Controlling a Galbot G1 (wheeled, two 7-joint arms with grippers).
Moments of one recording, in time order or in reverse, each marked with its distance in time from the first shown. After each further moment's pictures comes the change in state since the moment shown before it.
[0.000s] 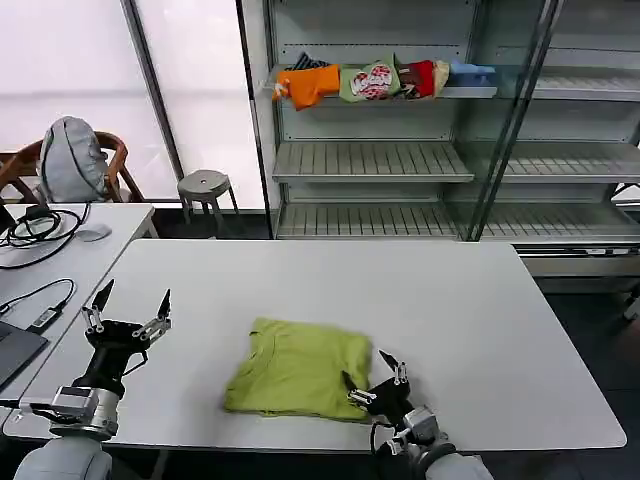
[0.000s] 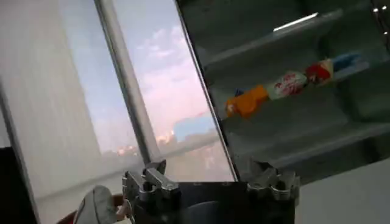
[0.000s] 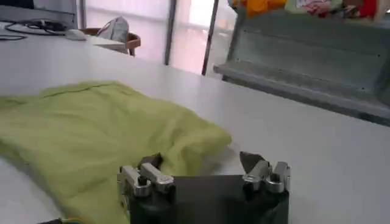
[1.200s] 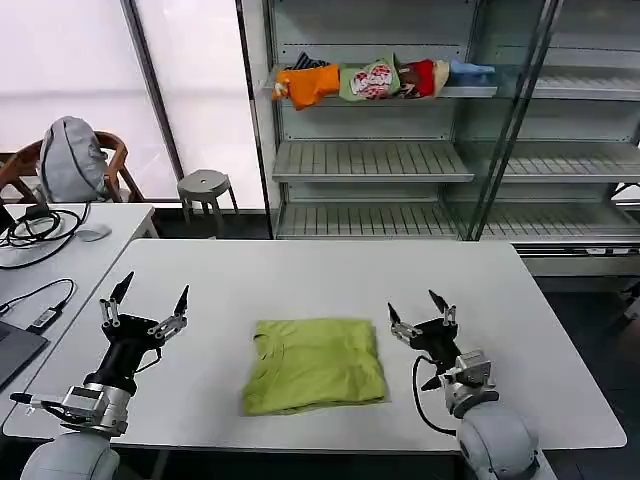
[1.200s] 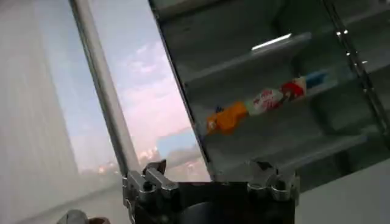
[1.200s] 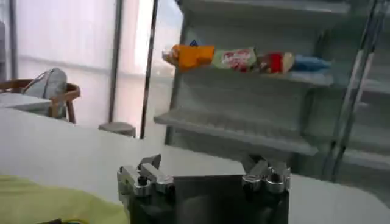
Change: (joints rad) left arm -0.012 0.039 0.047 -0.004 -0.003 -0.064 0.032; right arm 0.129 0.002 0.196 0.024 0.122 0.041 0.047
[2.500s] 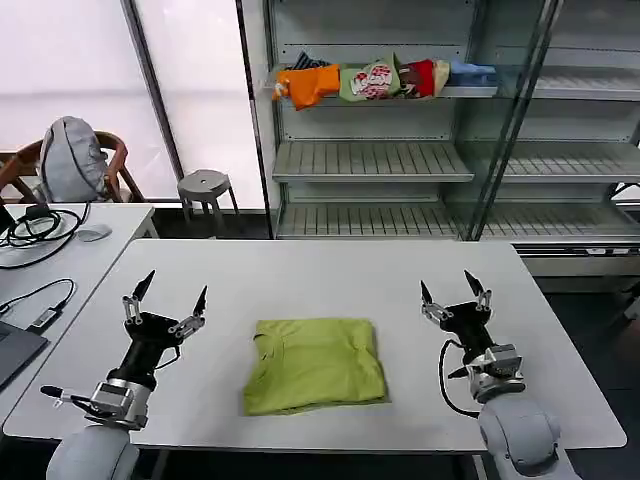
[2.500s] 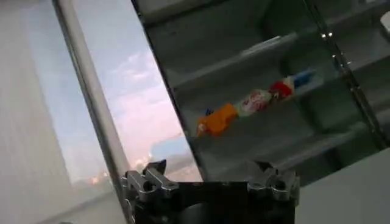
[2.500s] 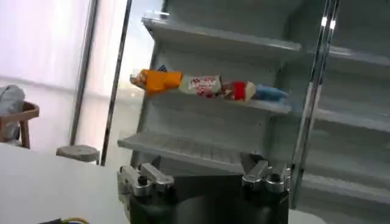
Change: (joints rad) left arm -0.048 0.005 0.086 0.056 0.067 -0.033 -0.018; right arm 0.010 0.022 0.106 -0.046 -0.040 0.122 -0.012
